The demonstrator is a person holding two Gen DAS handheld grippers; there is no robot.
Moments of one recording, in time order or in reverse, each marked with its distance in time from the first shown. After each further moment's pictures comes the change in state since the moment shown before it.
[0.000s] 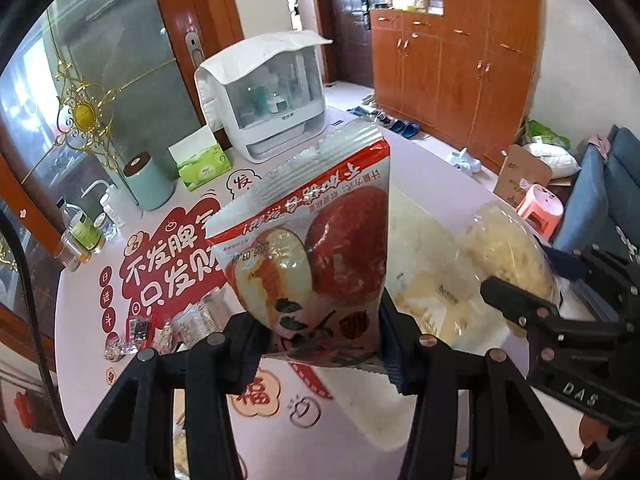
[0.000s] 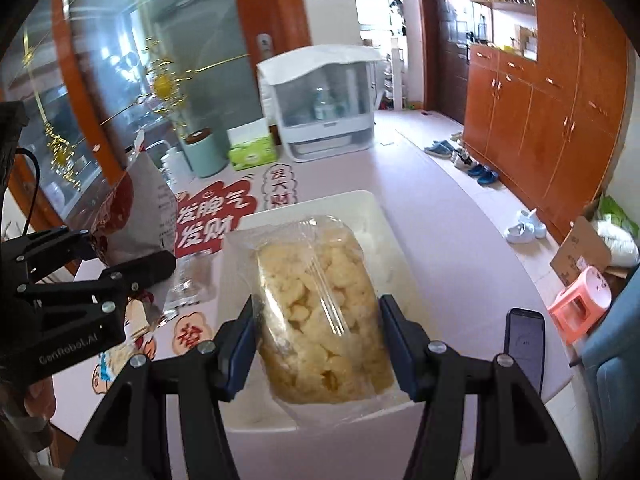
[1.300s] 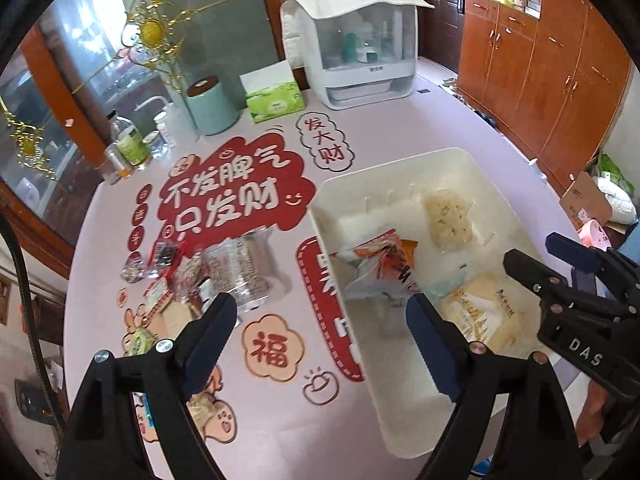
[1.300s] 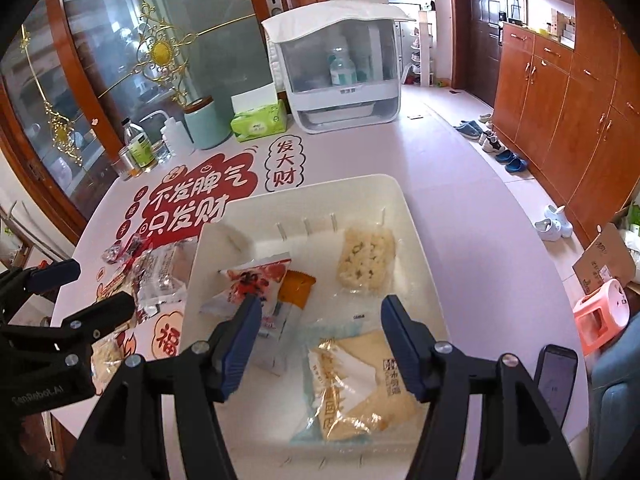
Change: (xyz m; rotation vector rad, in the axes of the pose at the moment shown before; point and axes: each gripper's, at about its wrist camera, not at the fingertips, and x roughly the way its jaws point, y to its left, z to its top) left arm 0.029 0.035 -0.033 -0.249 0.125 0.194; right arm 0.080 -0.006 0.023 -0.065 0.110 0.077
